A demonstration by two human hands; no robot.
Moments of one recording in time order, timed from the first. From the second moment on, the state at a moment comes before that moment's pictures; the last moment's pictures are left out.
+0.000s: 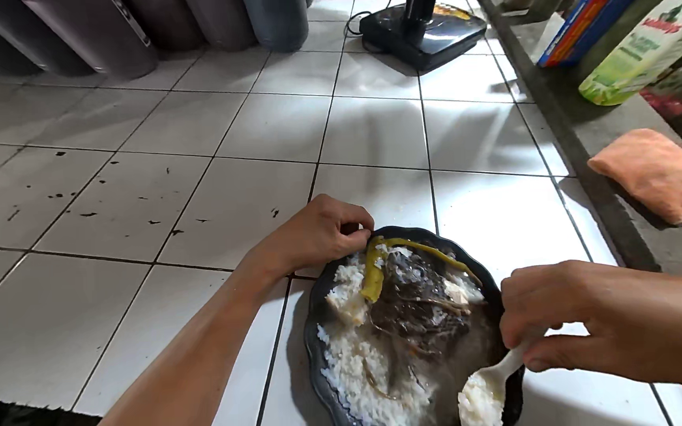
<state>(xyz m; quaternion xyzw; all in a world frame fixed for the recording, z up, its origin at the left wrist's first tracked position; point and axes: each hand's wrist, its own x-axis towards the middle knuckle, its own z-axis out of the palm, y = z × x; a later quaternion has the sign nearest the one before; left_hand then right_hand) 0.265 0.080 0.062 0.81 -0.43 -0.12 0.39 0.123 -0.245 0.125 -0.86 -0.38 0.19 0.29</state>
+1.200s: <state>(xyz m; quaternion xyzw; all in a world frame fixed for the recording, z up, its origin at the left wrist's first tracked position) 0.275 0.088 0.066 0.82 -0.39 -0.13 0.38 0.106 -0.256 0.140 -0.96 -0.27 0.04 0.09</state>
